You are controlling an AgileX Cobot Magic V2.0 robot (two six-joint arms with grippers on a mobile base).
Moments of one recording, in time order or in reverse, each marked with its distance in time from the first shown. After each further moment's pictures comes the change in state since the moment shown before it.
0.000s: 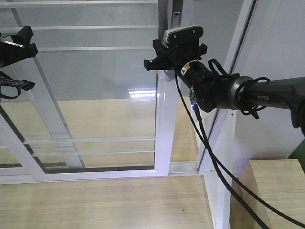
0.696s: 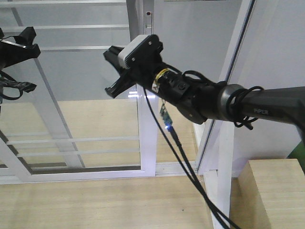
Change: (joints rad) left arm -0.022 0.001 0.000 0.004 0.001 -0.002; right arm 0.090 -0.106 0.041 -0.323 -0.048 0.027
